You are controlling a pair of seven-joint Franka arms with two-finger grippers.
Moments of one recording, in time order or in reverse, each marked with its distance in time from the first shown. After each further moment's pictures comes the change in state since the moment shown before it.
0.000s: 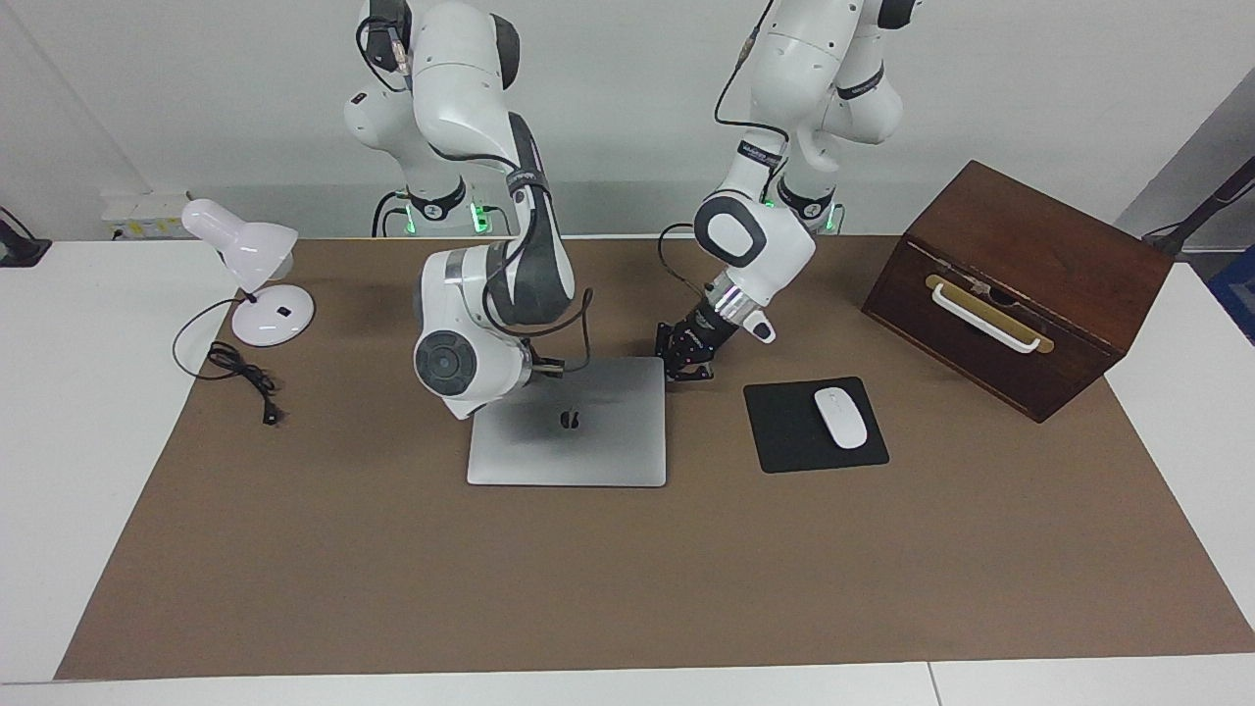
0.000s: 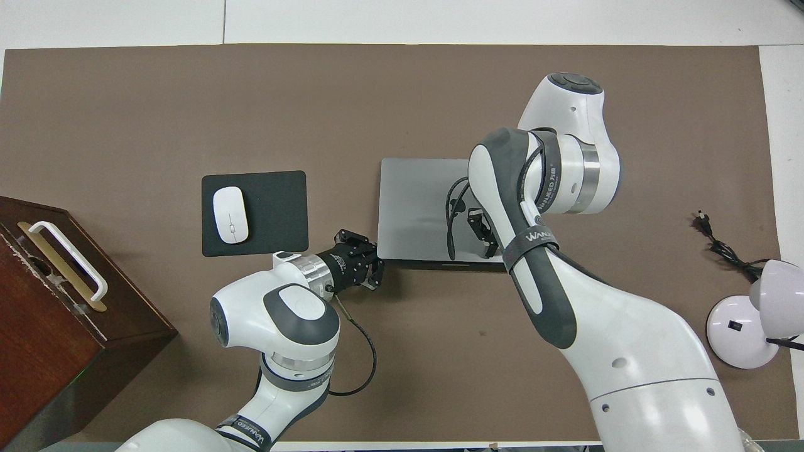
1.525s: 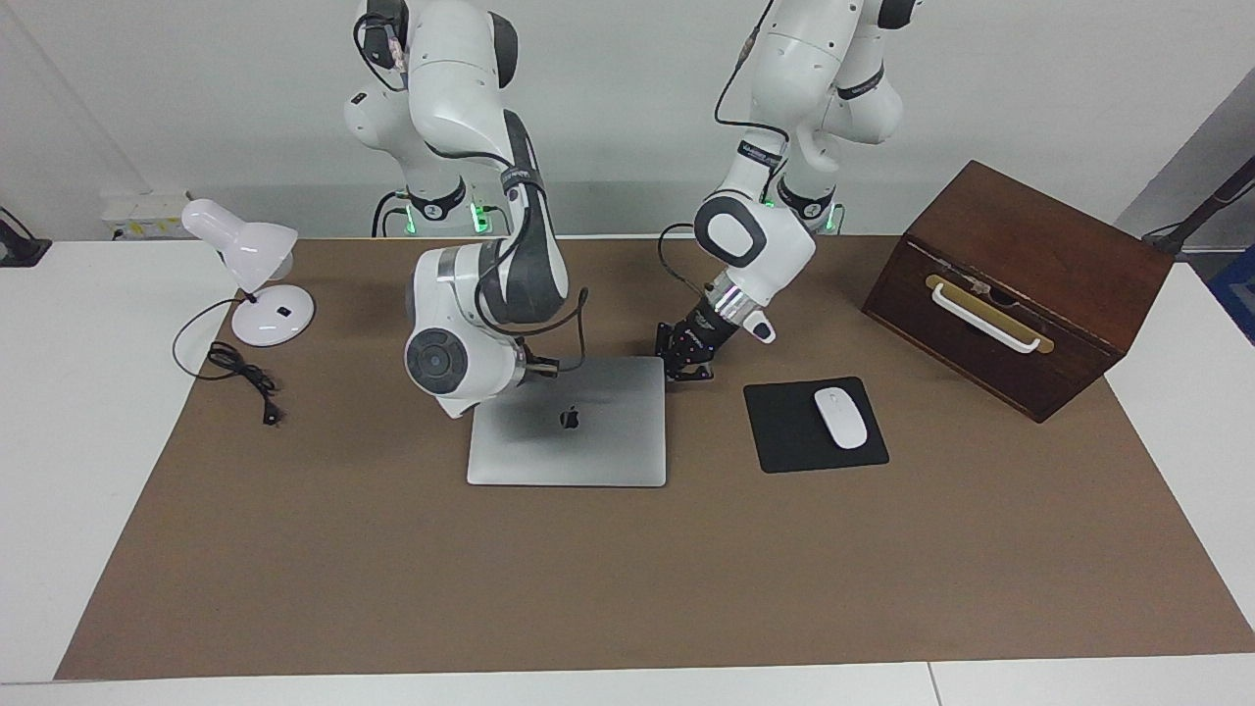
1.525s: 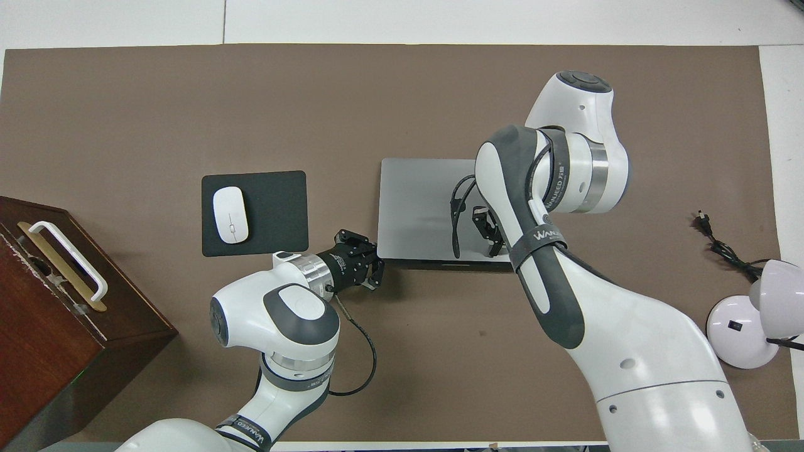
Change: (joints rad) left arm 0.001 0.000 0.000 0.000 0.000 -0.002 0.001; right arm -0.002 -0.012 -0.013 -0.006 -0.001 0.000 -0.001
